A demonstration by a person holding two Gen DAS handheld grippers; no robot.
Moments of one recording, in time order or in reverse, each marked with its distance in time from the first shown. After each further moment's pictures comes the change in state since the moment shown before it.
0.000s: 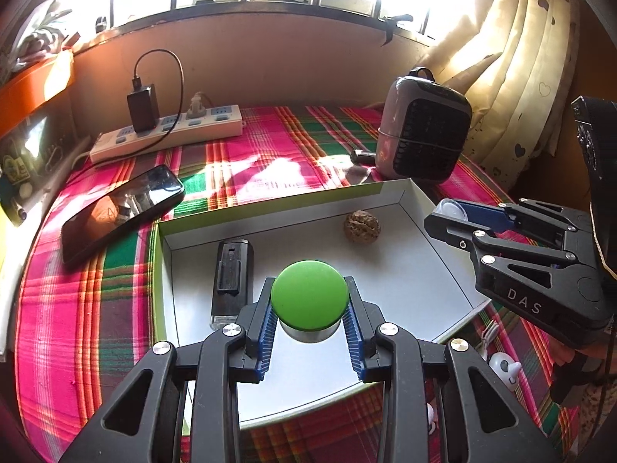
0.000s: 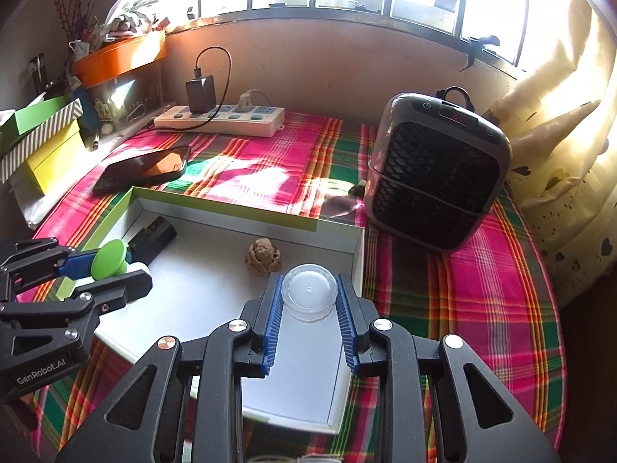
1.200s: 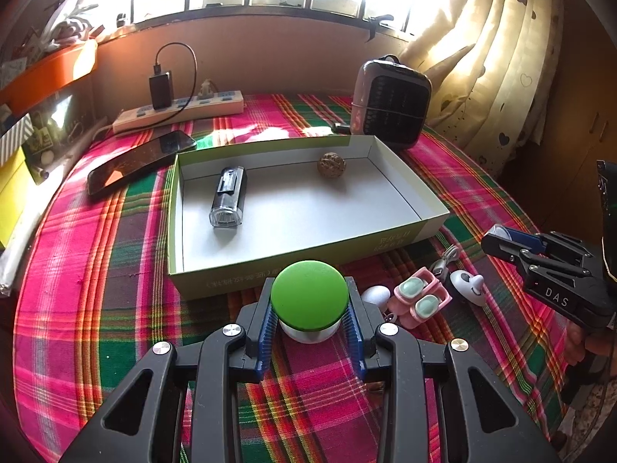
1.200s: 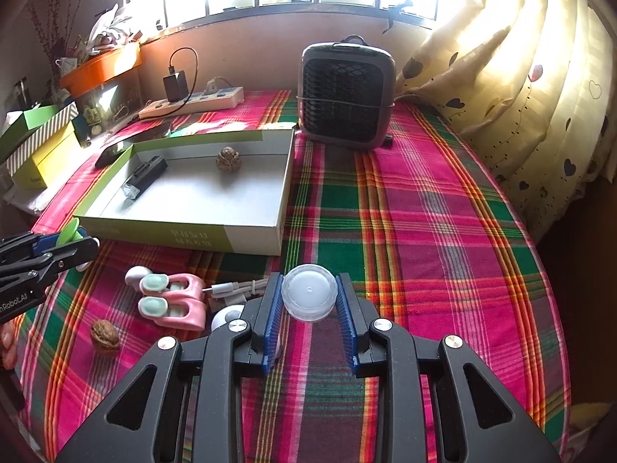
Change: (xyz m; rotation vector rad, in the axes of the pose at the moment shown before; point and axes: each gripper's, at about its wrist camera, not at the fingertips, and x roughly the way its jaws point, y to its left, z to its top) left arm -0.061 -0.017 -0.068 -0.007 -0.017 -0.006; right arm -0.080 -0.027 -0.097 0.144 -0.008 -0.053
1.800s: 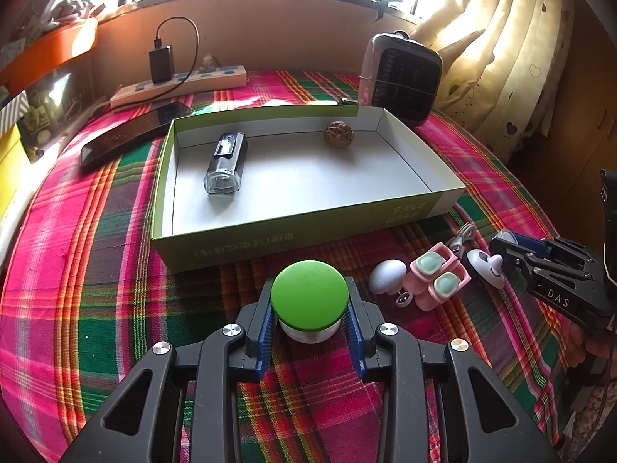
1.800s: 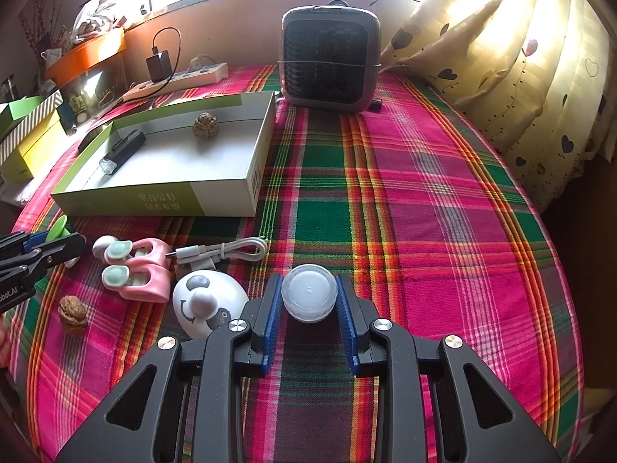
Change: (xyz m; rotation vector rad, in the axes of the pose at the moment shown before) left arm 0.020 0.003 -0.015 -0.025 0.060 0.003; right arm 0.021 -0.016 -0.023 0.031 0.070 -0.025
